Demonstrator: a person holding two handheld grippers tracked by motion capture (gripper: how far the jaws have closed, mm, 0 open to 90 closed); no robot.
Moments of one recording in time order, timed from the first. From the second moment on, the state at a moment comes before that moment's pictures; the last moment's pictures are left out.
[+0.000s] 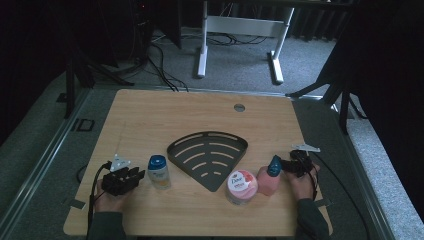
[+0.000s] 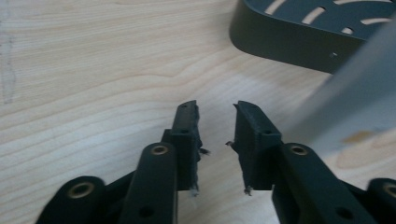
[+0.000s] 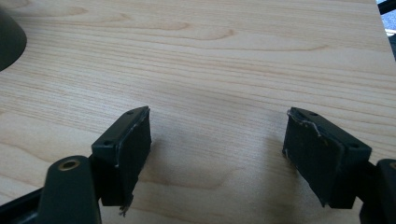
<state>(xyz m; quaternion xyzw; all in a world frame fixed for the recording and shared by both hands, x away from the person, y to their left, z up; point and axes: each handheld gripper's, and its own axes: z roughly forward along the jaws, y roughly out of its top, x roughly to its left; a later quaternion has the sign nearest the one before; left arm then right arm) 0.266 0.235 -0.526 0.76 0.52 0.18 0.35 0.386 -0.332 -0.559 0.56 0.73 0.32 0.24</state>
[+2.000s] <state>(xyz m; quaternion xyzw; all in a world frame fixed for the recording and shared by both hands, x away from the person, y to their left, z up) 0.256 0.176 -0.542 0.80 0.46 0.17 0.35 0.387 -0.331 -0.559 0.56 0.73 0.32 0.24</state>
